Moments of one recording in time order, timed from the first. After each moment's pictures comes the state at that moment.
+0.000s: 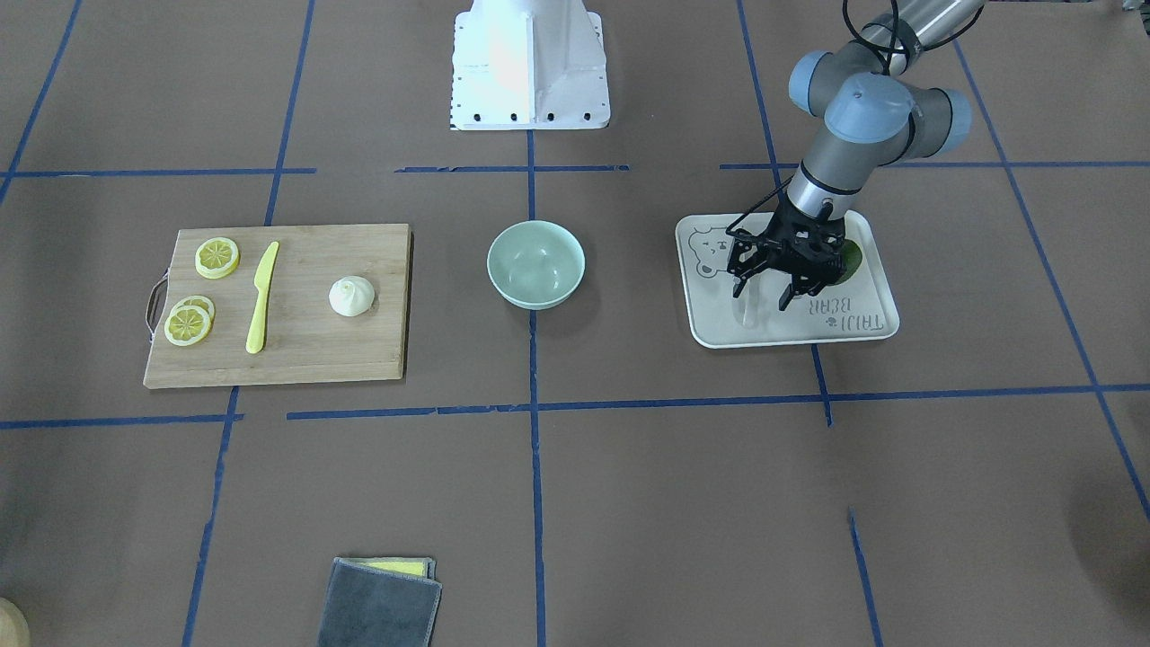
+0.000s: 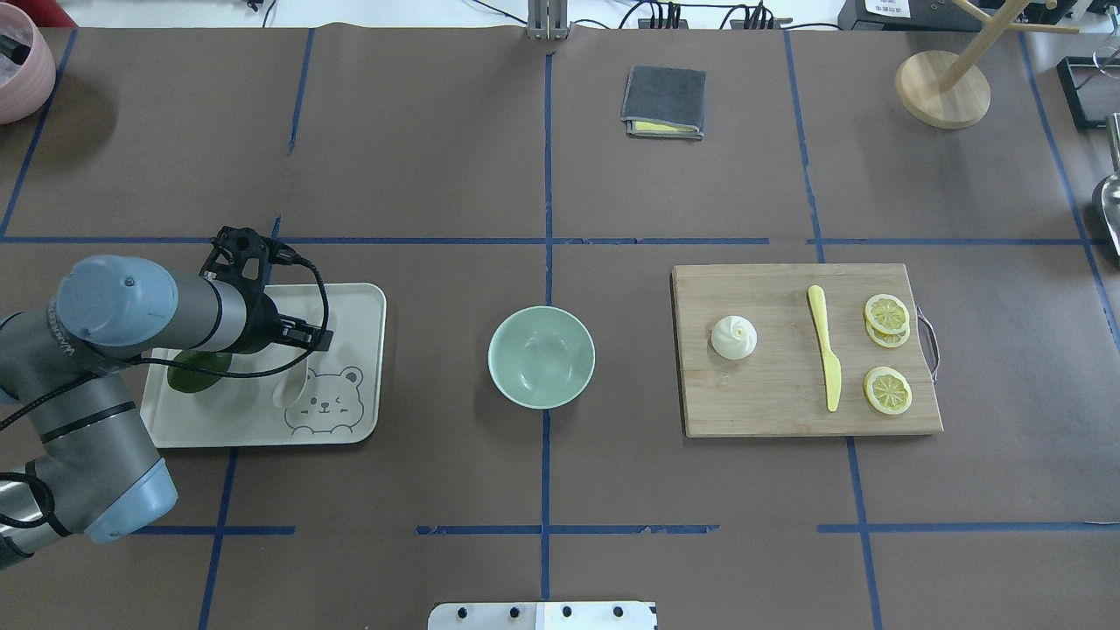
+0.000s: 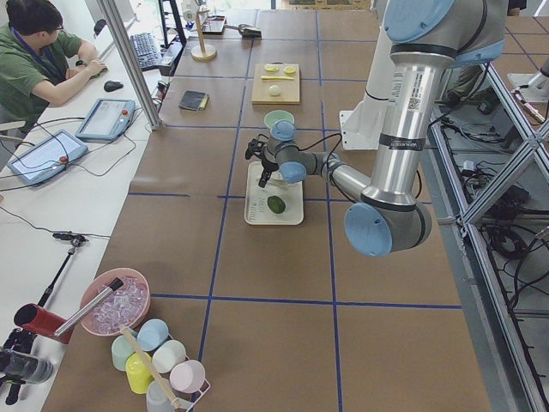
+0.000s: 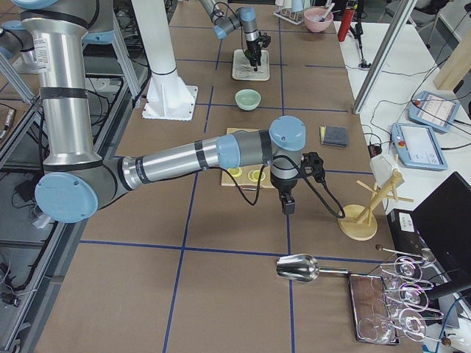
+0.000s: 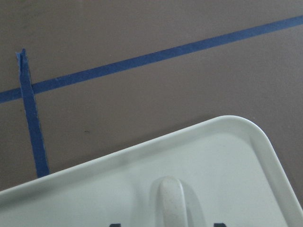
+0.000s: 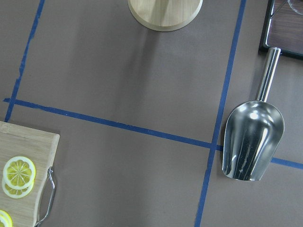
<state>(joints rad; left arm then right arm) -0.60 -1.76 -1.71 -2.18 -1.80 -0.89 1.54 -1.51 1.80 -1.68 2.37 -0.06</state>
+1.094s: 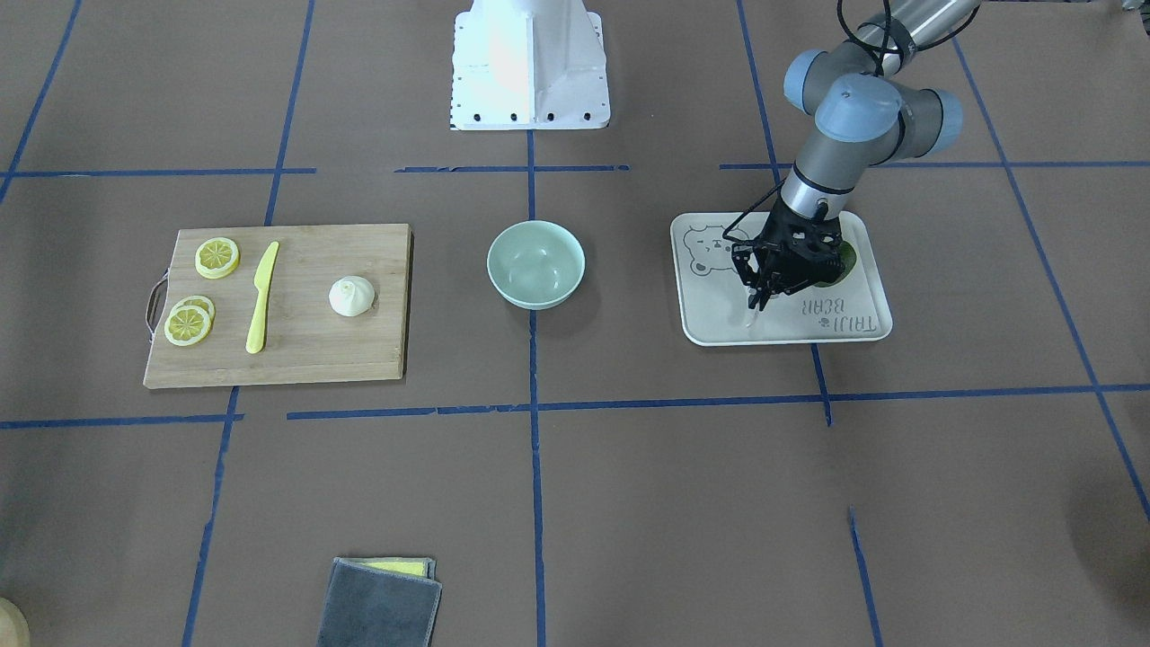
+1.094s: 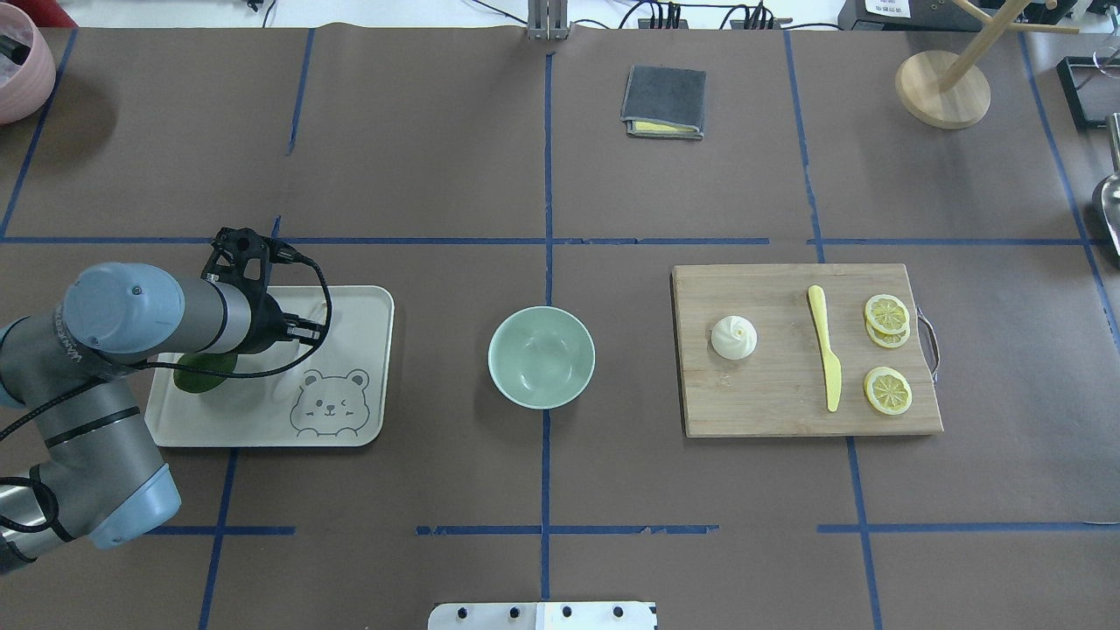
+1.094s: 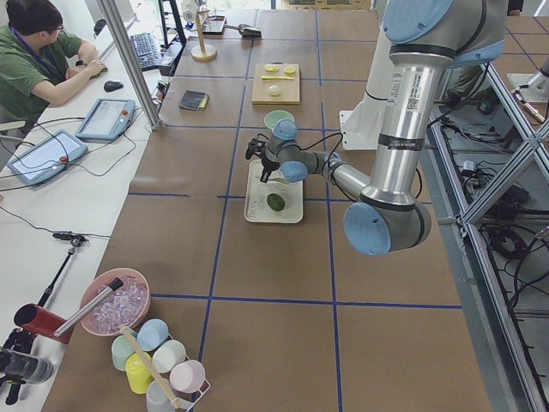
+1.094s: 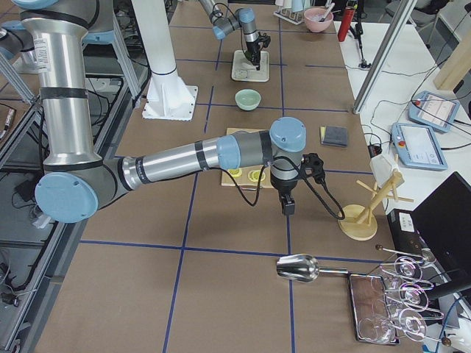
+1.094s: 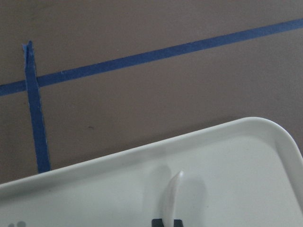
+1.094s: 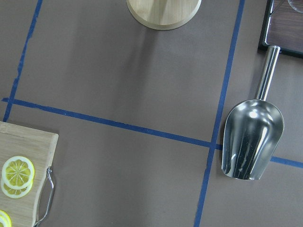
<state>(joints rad) -0.60 -1.77 -1.72 -2.18 -1.75 -0.97 1.54 -1.51 1.80 -1.68 2.37 -0.05</state>
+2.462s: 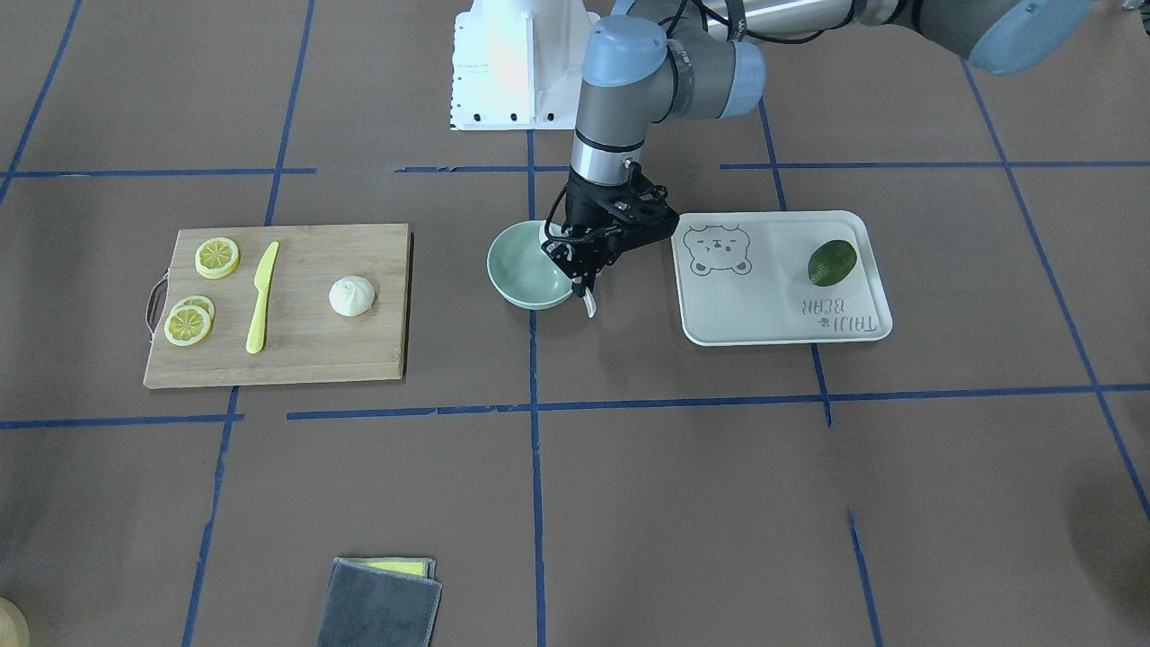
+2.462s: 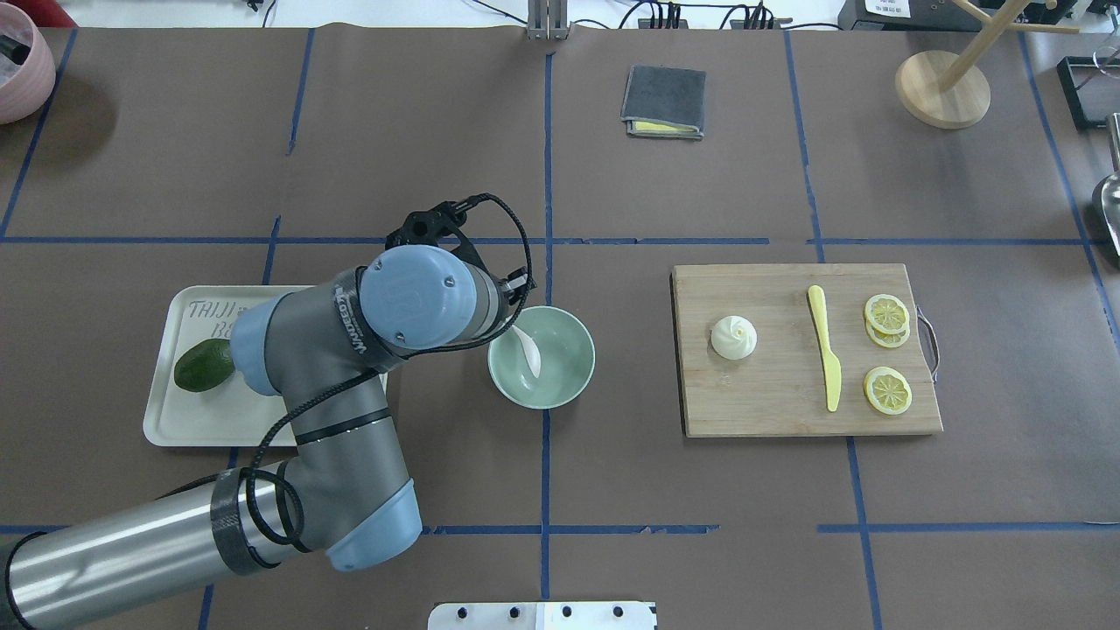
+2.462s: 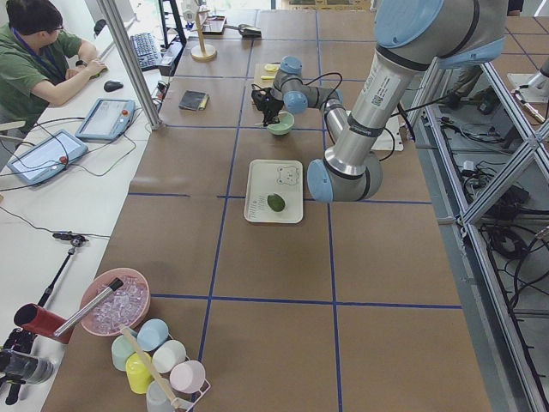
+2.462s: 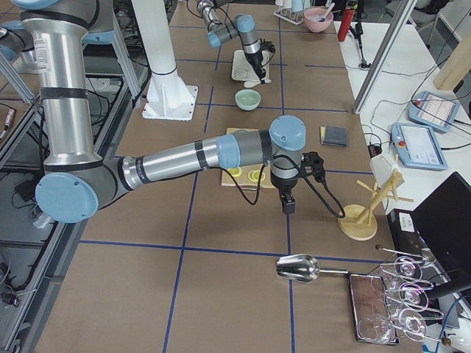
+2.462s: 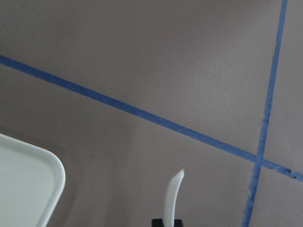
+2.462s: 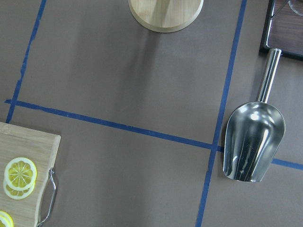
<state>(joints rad) -0.44 -2.27 -1.65 -1.75 -1.56 -1.80 1.54 -1.51 1.80 -1.67 2.37 -0.05</state>
